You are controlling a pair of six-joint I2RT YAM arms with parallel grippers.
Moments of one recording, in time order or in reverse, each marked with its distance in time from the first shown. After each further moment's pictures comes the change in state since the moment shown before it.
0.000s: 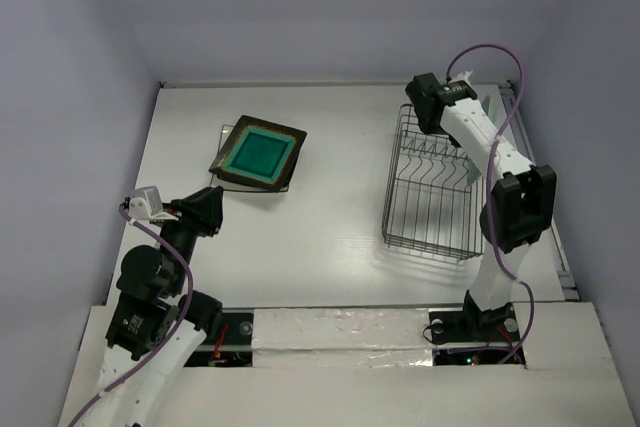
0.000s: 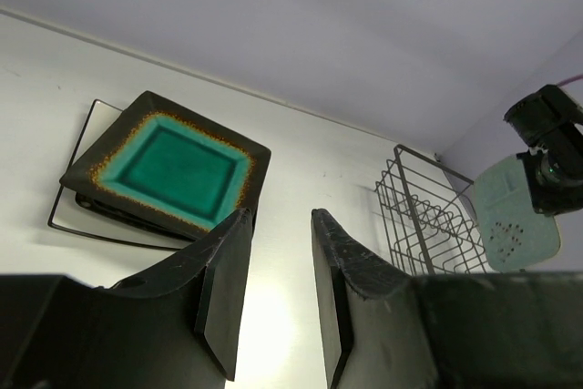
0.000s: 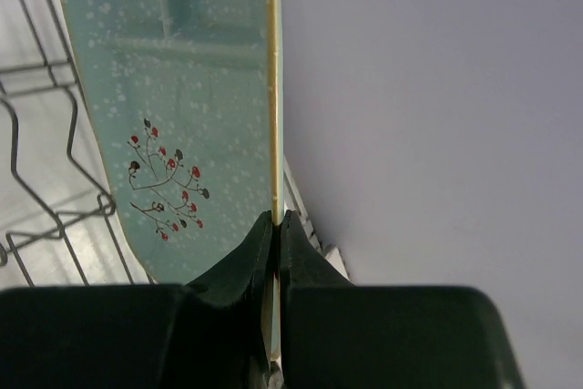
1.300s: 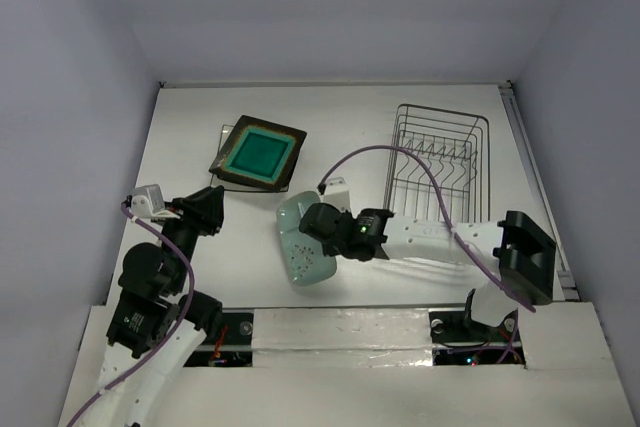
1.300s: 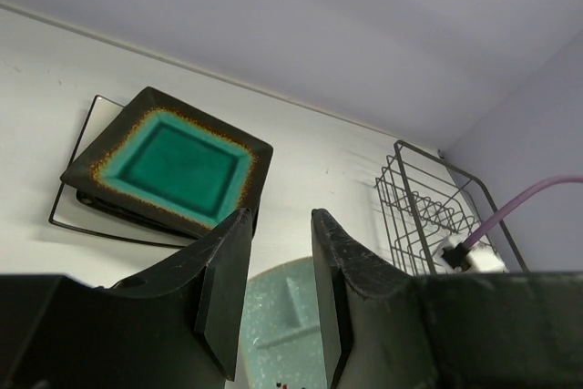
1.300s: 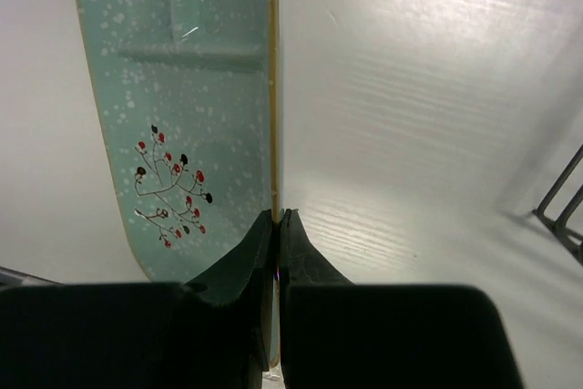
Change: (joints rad) left arm 0.000 0.014 0.000 0.000 0.000 0.000; right arm 0.915 -0.262 -0.536 0.681 -0.589 0.455
